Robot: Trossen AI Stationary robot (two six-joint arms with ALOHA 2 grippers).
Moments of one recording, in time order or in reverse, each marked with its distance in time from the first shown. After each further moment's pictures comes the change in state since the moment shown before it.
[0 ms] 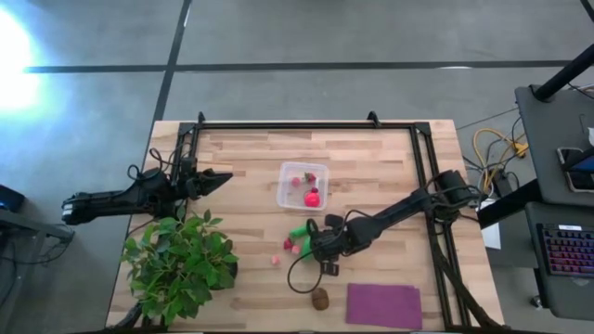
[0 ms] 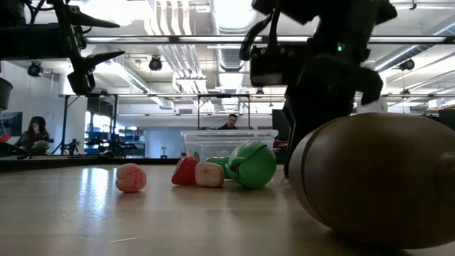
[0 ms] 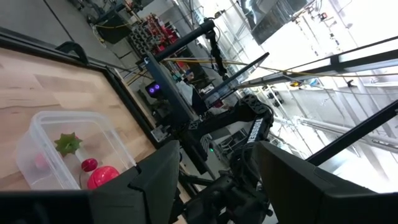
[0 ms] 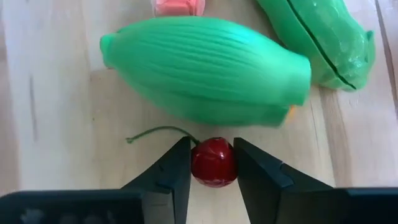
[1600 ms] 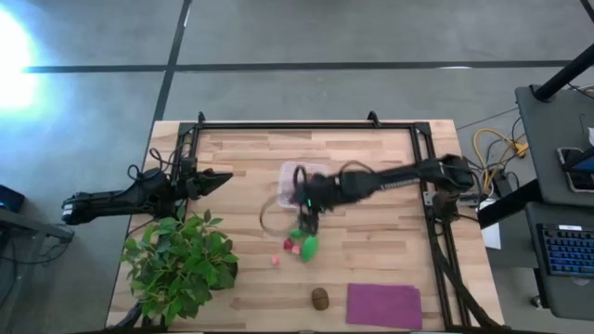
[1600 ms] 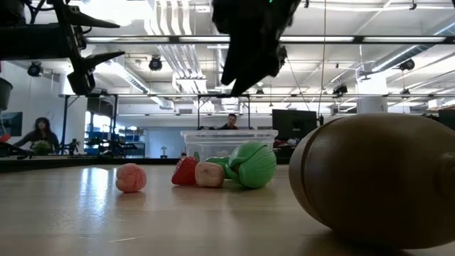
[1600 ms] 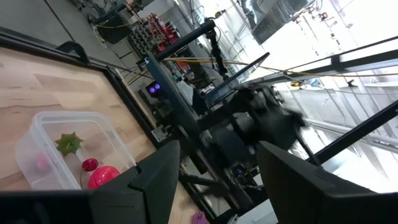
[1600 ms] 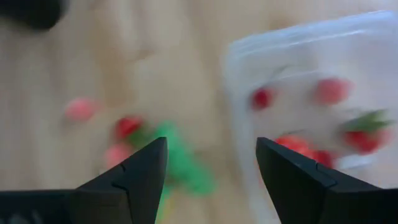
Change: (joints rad) left arm 0.000 0.000 0.000 -0.001 0.000 0.000; right arm -0.248 -0.074 0.317 -0.223 -0.059 -0.114
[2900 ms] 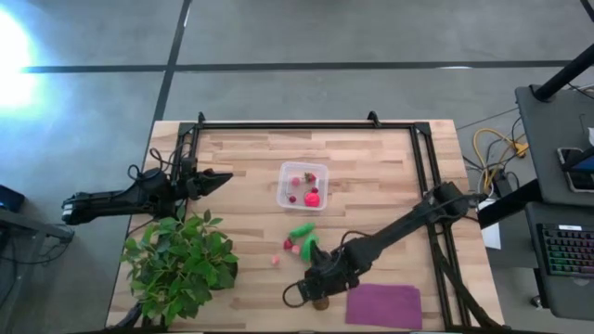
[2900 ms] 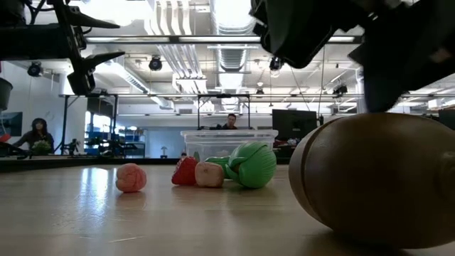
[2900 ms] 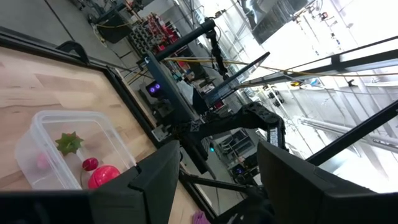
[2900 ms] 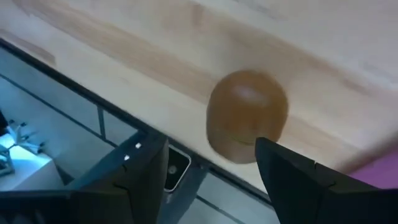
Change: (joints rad) left arm 0.000 0.000 -0.001 0.000 0.000 0.000; right arm 0.401 0.160 -0.031 0.199 -0.317 1.426
